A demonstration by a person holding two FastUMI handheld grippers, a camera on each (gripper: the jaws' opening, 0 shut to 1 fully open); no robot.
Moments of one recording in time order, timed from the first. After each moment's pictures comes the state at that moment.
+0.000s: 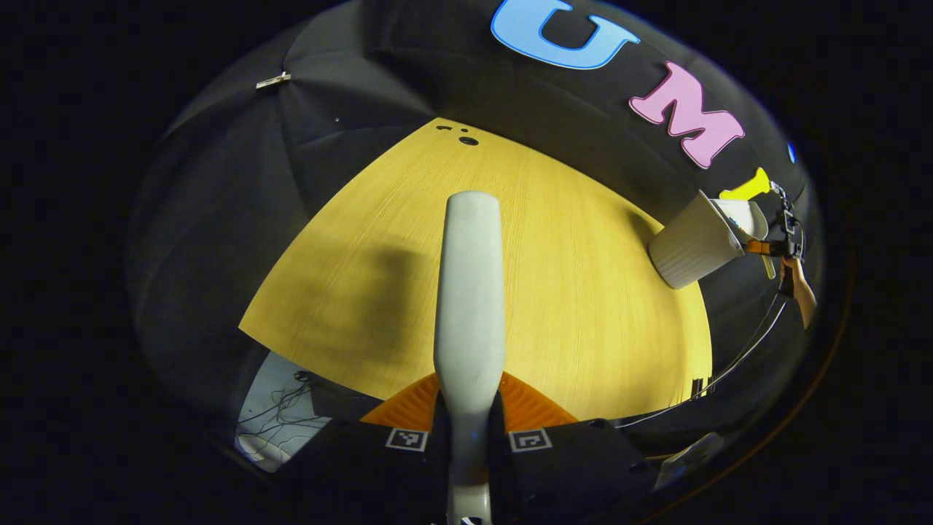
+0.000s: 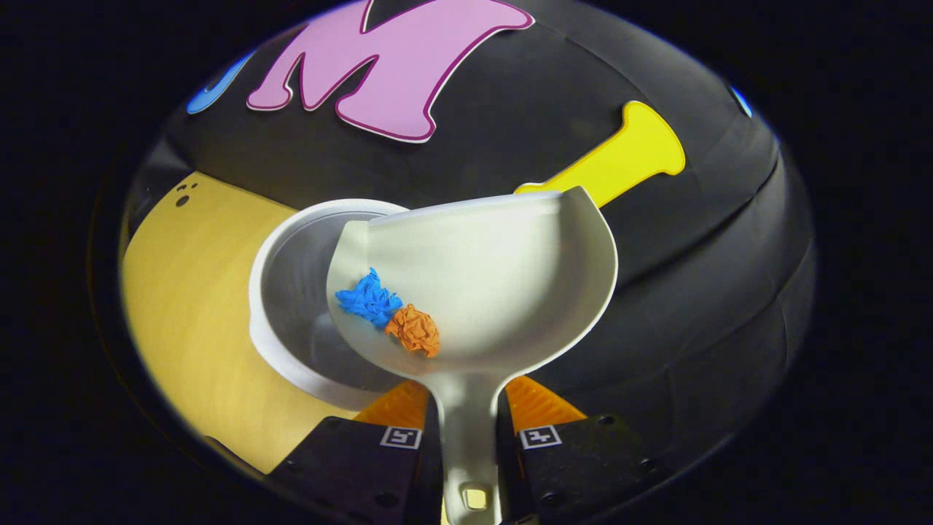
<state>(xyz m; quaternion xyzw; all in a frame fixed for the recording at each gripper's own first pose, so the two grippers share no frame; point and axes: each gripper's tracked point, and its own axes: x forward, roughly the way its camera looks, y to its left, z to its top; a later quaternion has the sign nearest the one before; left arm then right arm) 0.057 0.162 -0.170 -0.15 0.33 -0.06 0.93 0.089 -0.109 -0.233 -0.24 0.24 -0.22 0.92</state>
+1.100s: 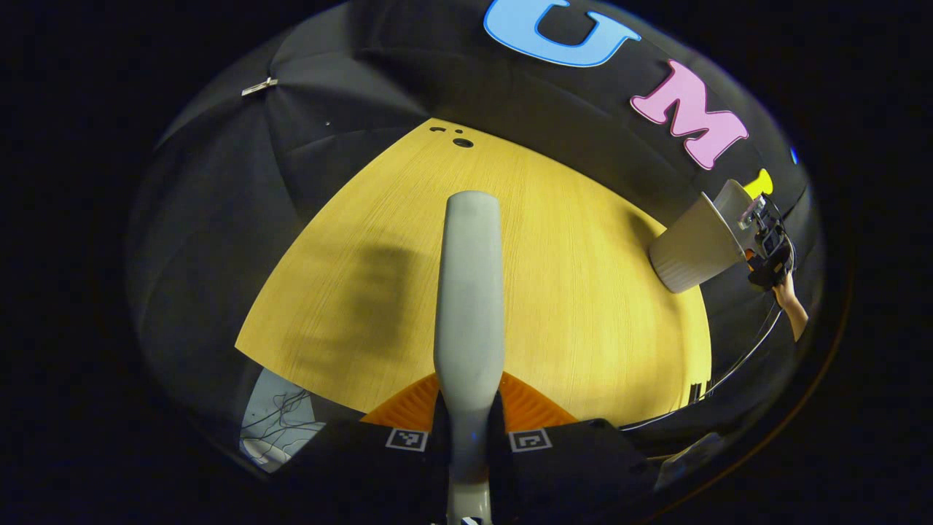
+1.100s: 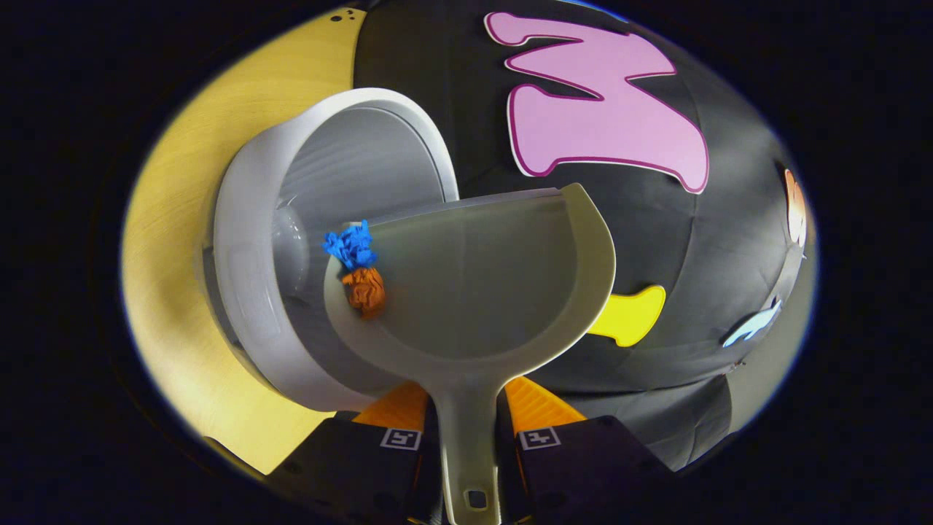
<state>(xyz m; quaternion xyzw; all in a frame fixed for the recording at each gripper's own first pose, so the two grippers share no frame) 0.084 0.153 -0.156 -0.14 0.34 -0.07 0.93 0.082 -0.137 -0.187 -0.64 0.19 -0.24 0.70</state>
